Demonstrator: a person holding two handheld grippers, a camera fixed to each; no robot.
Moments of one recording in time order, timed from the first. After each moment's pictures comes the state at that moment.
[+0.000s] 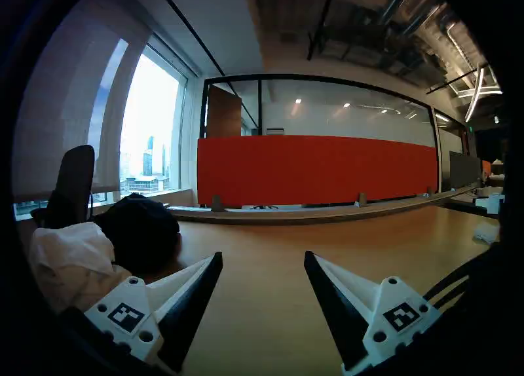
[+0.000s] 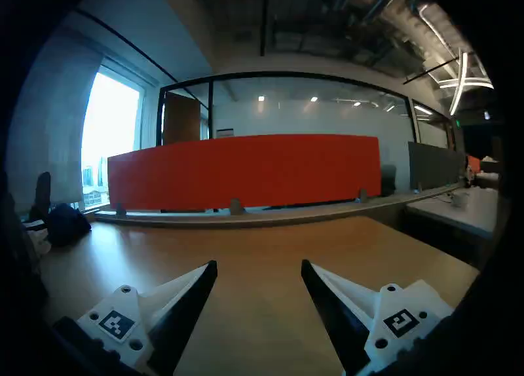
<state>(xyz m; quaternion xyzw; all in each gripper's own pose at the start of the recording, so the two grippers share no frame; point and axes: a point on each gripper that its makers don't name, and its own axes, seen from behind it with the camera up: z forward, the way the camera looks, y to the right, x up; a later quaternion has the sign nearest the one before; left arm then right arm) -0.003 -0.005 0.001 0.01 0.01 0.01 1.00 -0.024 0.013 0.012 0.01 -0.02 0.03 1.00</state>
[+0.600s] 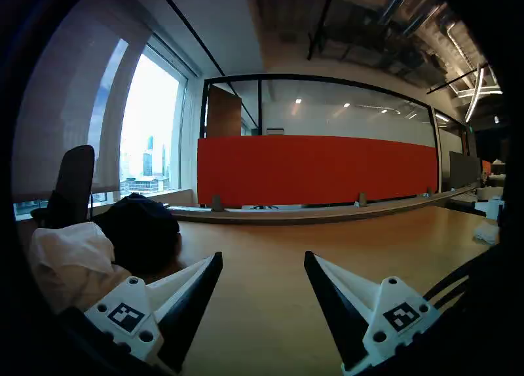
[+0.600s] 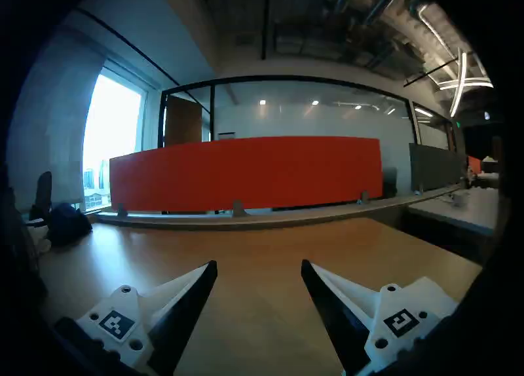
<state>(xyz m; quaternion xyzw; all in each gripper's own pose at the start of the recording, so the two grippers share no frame) -0.003 -0.004 0.000 0.01 0.01 0.01 1.00 -0.031 0.006 0.012 0.01 -0.01 0.02 1.00</state>
